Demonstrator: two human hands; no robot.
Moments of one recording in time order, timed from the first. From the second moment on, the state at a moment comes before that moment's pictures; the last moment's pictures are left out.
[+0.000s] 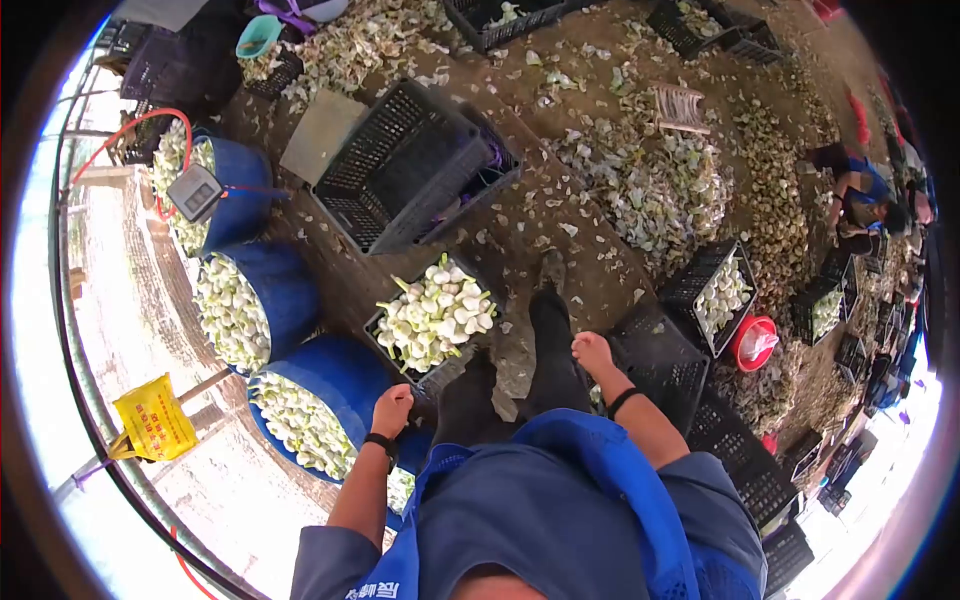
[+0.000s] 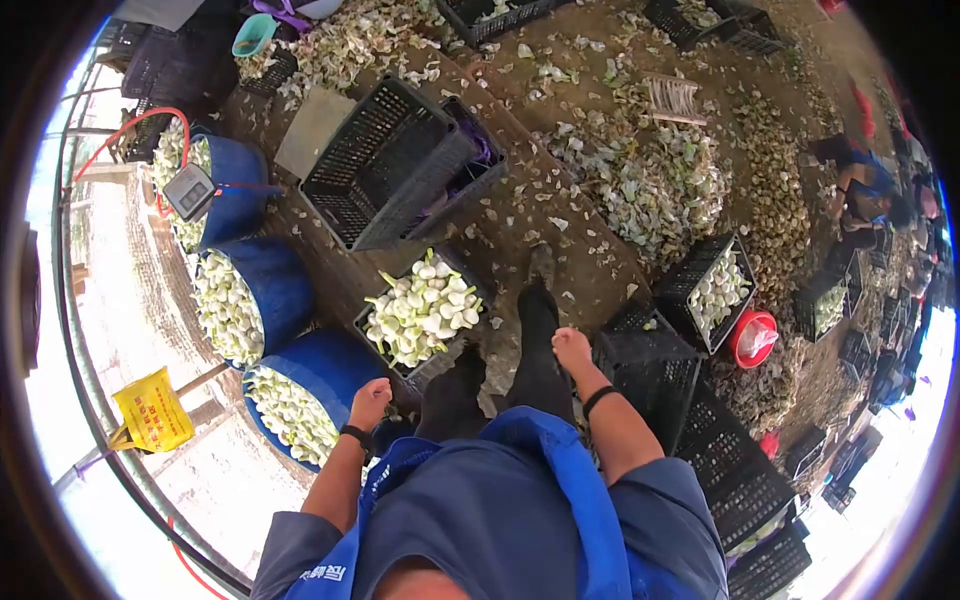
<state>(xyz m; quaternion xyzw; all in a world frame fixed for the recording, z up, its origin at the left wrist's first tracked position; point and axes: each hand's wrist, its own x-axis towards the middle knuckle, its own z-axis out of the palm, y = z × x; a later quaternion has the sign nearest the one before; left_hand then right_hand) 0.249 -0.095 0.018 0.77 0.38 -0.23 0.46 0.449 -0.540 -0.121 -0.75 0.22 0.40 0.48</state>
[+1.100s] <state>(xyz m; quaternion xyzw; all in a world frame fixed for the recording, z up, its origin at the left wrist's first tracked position) 0.694 -0.024 -0.163 0.96 0.19 -0.11 0.16 0.849 -0.350 -0.463 -0.60 0.41 0.33 0.60</state>
